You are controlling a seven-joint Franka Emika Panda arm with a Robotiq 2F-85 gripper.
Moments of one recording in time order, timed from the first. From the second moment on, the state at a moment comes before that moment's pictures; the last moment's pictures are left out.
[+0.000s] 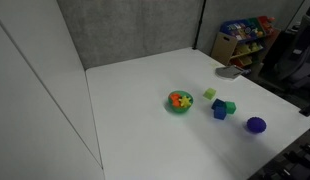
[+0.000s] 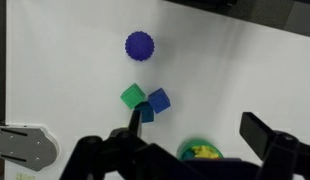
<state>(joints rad) 0.00 -0.38 -0.08 -2.37 -0.08 1.94 -0.22</state>
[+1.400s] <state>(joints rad) -0.11 0.10 -0.13 -2.36 -0.02 2.30 -0.23</state>
